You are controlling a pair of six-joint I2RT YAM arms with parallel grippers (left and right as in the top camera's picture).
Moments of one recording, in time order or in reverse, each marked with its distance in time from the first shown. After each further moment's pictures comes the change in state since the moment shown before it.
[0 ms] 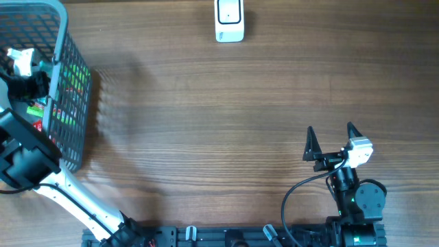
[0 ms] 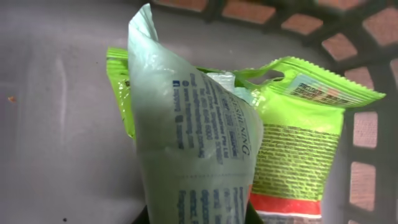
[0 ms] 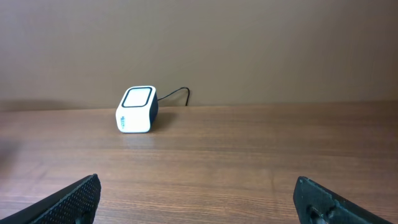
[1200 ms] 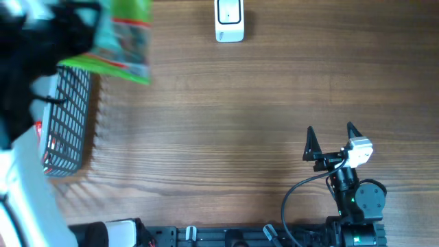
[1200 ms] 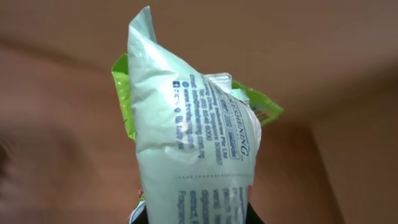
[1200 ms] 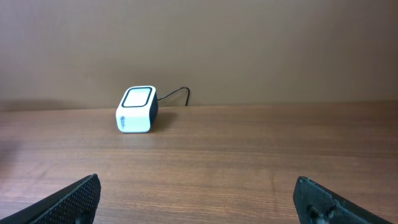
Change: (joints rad) left arm -0.616 -0.801 0.276 -0.336 -0.017 -0.869; right arm 0.000 0.000 0.000 0.000 0.000 0.000
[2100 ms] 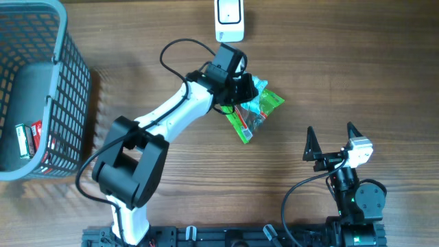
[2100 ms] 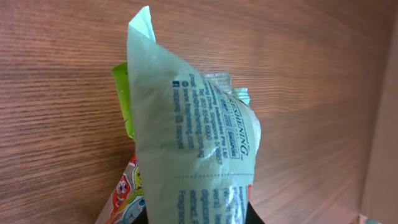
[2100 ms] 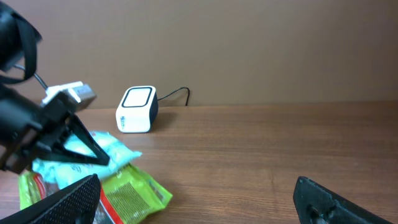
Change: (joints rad) left arm -0.635 0.462 -0.842 0.906 -0.041 -0.394; right arm 0.000 0.000 0.000 0.000 0.000 0.000
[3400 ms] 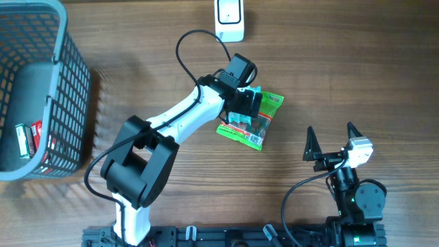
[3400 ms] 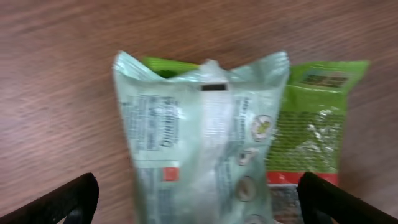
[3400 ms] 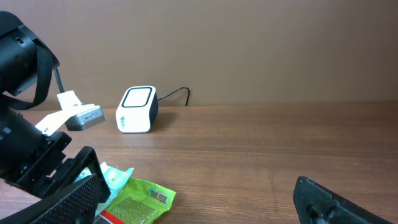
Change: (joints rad) left arm -0.065 0.029 0.025 -0.159 -0.323 0.435; right arm 0.000 0.000 0.000 0.000 0.000 0.000
